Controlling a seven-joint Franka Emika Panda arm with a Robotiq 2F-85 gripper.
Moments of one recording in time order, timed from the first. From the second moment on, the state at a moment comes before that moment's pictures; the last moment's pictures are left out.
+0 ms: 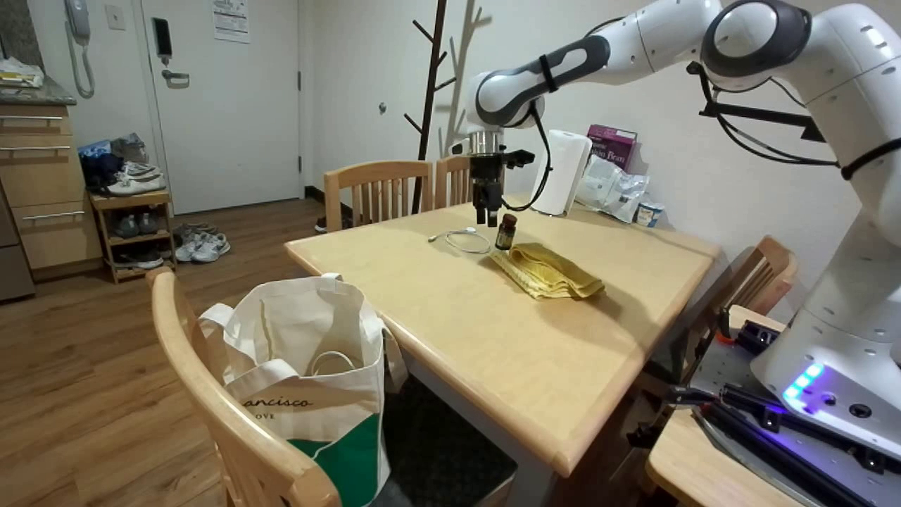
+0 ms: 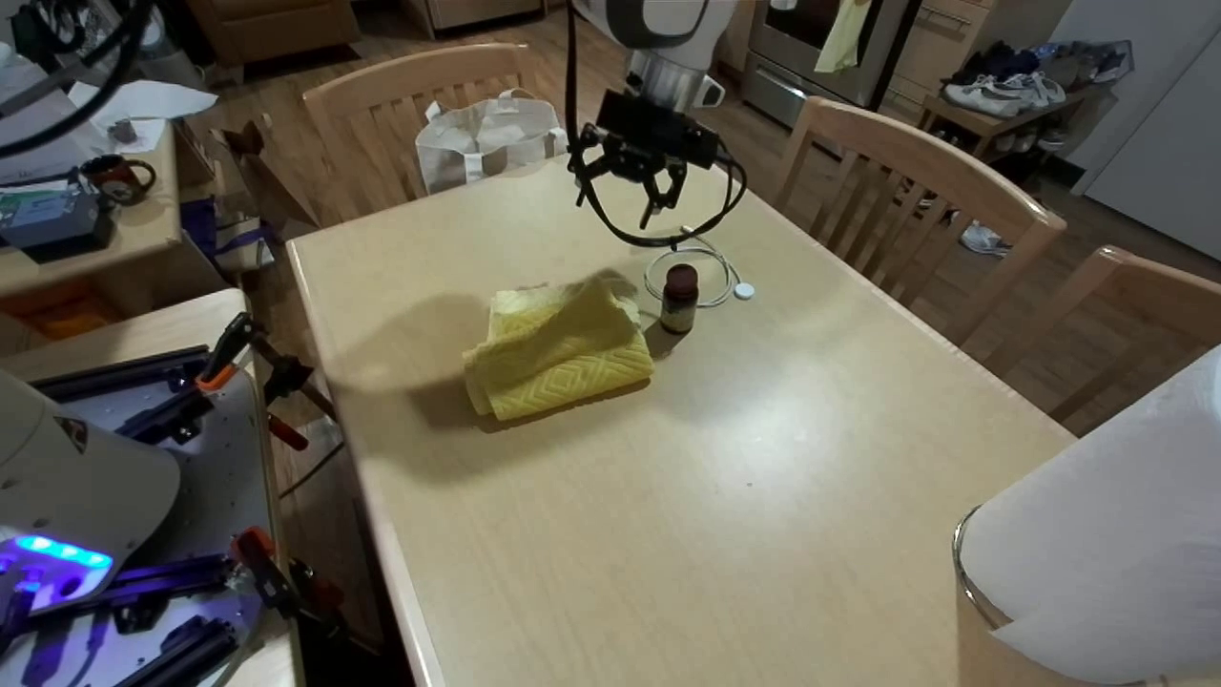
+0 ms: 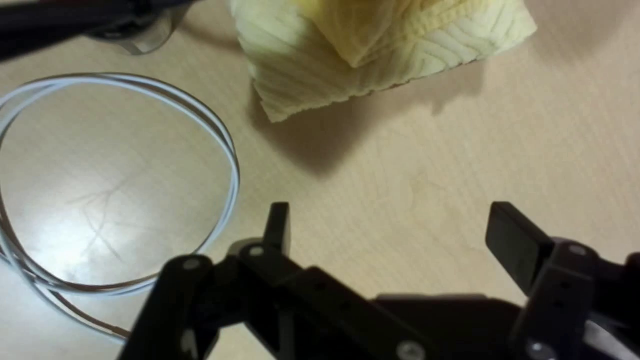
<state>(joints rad) -0.04 0.80 0.17 -1.37 -0.01 1.85 -0.82</state>
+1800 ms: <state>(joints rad) 0.00 1.10 0.08 -1.02 -0.13 2.11 -0.88</state>
